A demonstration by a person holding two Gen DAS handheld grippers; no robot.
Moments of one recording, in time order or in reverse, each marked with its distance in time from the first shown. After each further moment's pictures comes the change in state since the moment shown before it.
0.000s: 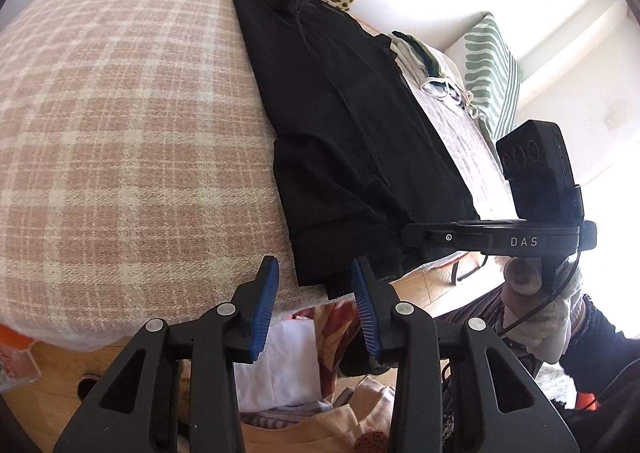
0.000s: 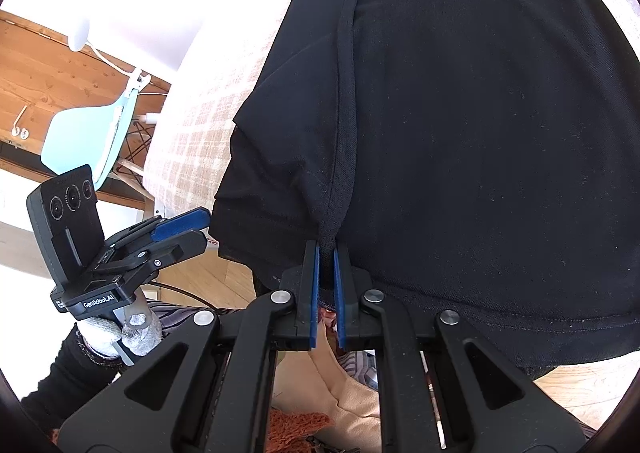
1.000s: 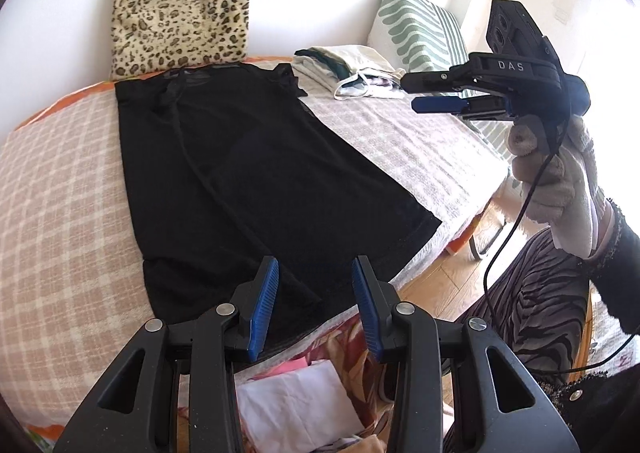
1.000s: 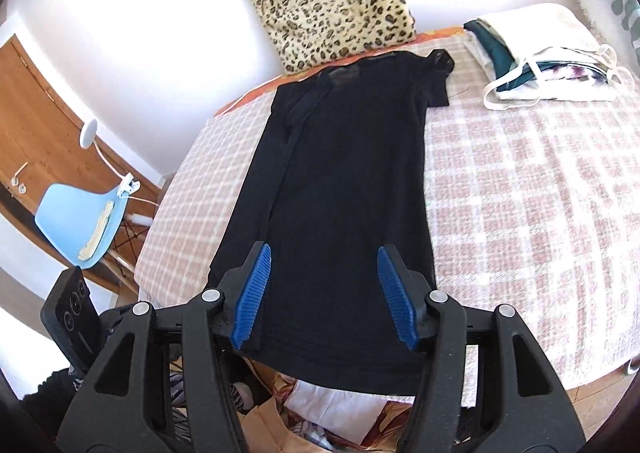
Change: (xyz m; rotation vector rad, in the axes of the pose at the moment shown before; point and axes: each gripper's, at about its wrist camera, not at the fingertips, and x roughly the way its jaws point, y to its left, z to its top) left arm 0.017 -0.138 0.009 0.434 -0.105 0.082; right arm -0.197 -0.068 0.025 0.009 -0.470 -0.138
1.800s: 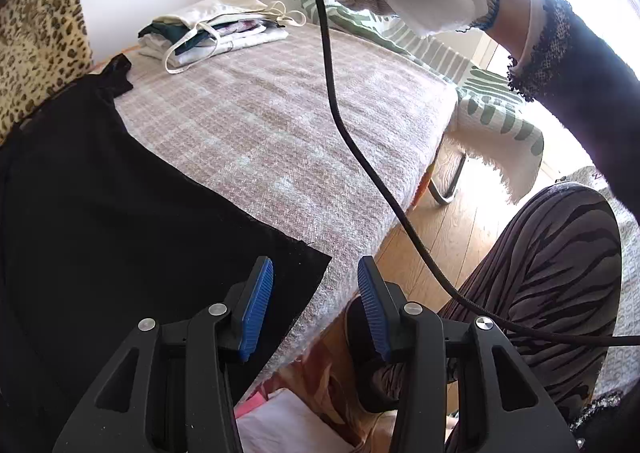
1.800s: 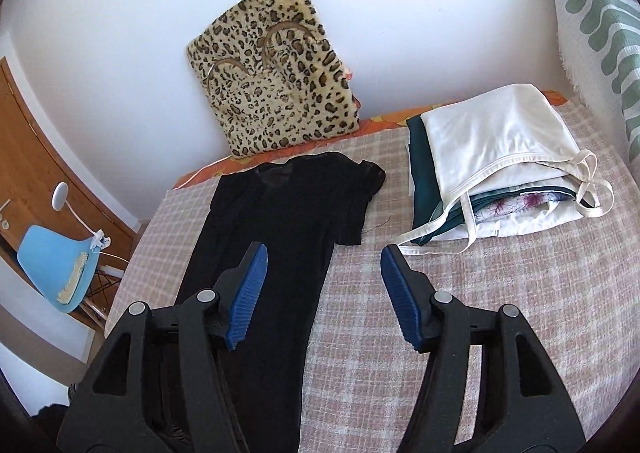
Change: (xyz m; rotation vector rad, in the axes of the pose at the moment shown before) left arm 0.137 -0.140 0.021 0.291 0.167 -0.126; right arm 0.012 -0.096 0.146 -0.027 -0.097 -0.044
